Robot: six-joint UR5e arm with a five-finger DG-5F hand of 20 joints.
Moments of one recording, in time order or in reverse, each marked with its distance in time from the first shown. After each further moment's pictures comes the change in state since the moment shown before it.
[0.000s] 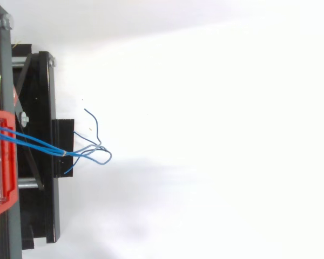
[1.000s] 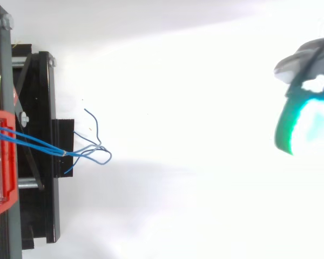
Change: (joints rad) arm 0.037 -0.165 -0.003 0.226 -0.003 -0.036
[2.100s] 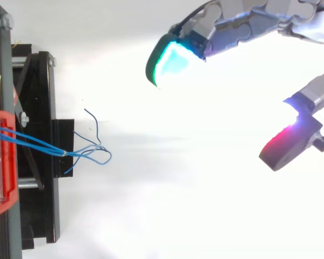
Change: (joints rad) arm 0.017 -0.222 0.000 0.349 0.205 -0.074
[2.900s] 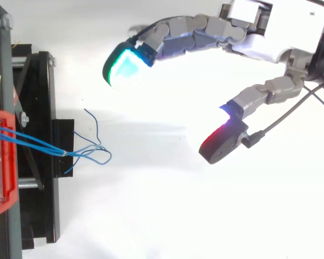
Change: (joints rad) arm 0.002 -0.157 0.001 0.236 0.014 0.019
